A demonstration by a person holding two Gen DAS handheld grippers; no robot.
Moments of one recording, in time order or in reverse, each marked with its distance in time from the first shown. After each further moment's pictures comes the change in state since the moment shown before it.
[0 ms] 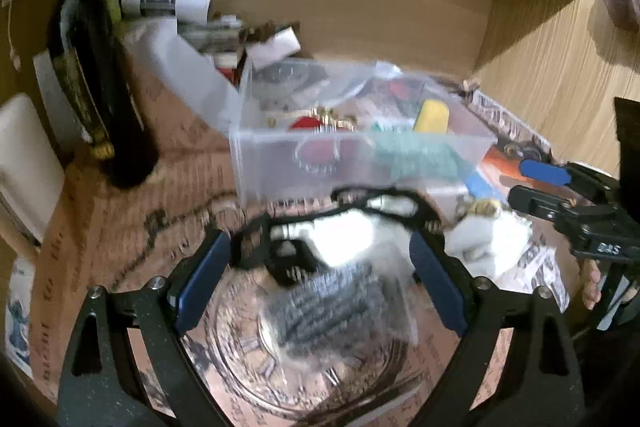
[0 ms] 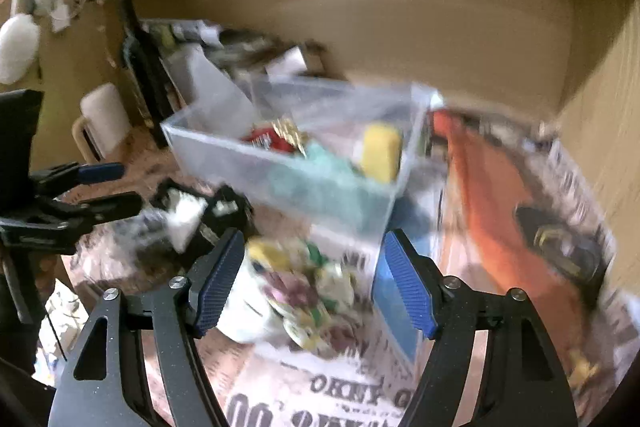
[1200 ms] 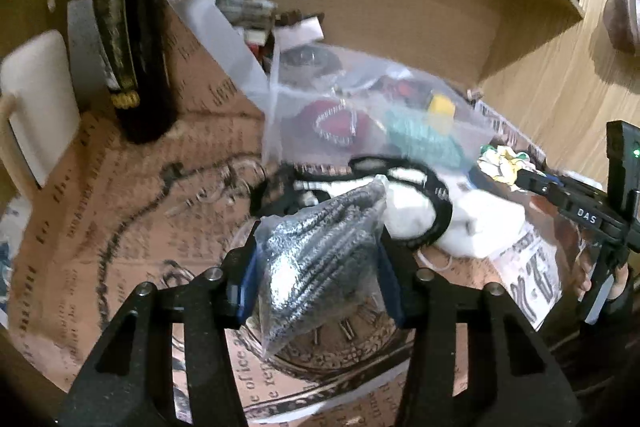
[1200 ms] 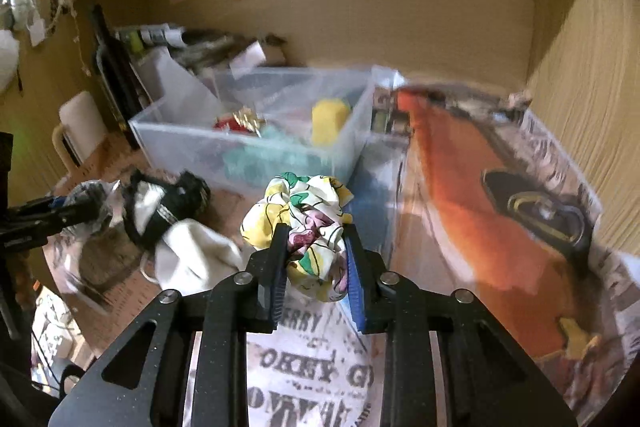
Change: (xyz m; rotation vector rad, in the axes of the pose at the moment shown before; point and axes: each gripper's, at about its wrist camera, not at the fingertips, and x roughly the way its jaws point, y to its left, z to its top) left arm -0.022 0.021 -0.031 -0.097 -0.051 -0.020; right arm -0.017 -0.021 -0.013 0.044 -0.052 -0.069
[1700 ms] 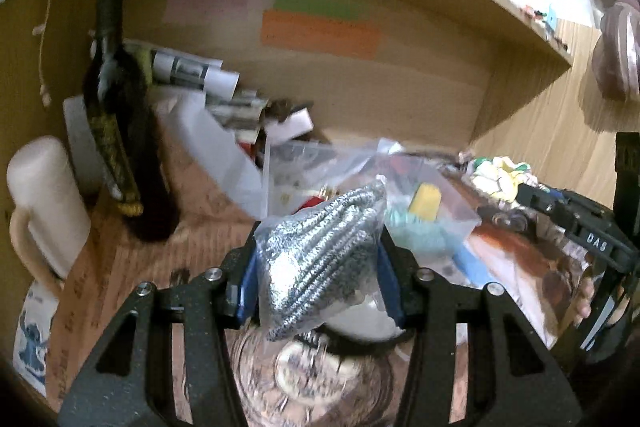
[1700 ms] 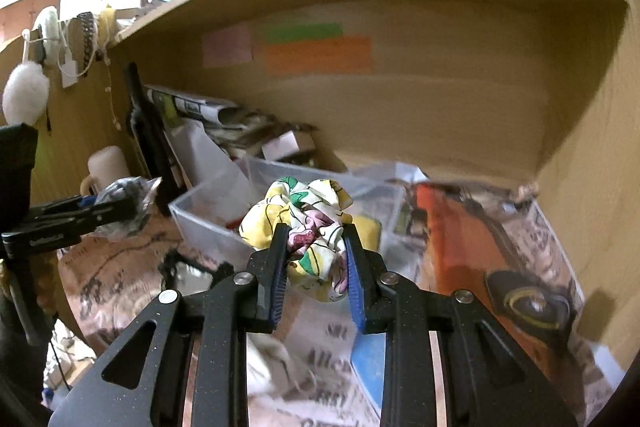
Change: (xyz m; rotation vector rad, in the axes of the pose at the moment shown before) left arm -0.020 -0.016 0.068 0.044 -0.189 -0.002; right arm -0.025 0.029 0.054 -0.070 -0.199 0.042
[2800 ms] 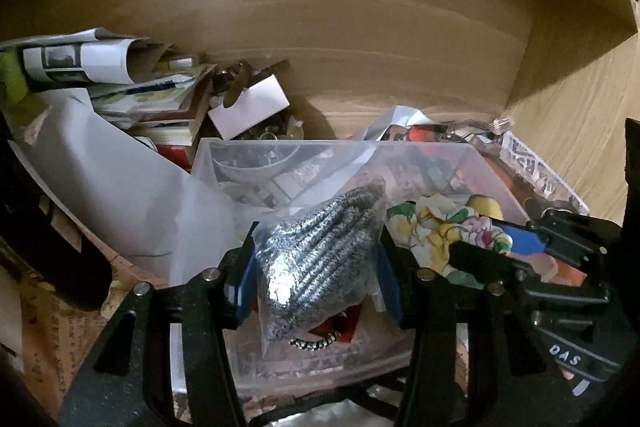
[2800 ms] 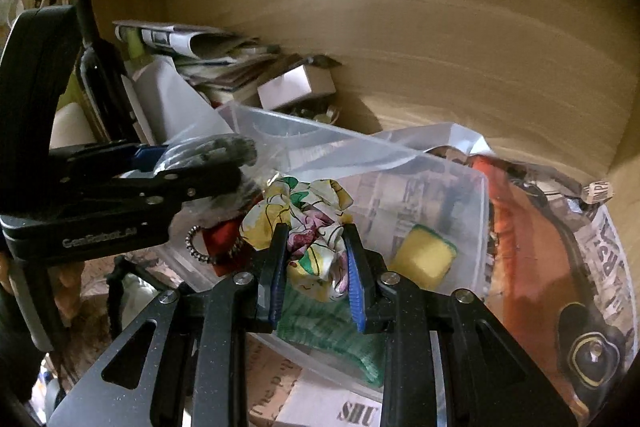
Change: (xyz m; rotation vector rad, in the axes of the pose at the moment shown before) left arm 0.156 -0.016 0.036 0.065 0.206 0.028; right arm 0.126 0.004 0.002 -0.042 0.245 0.061
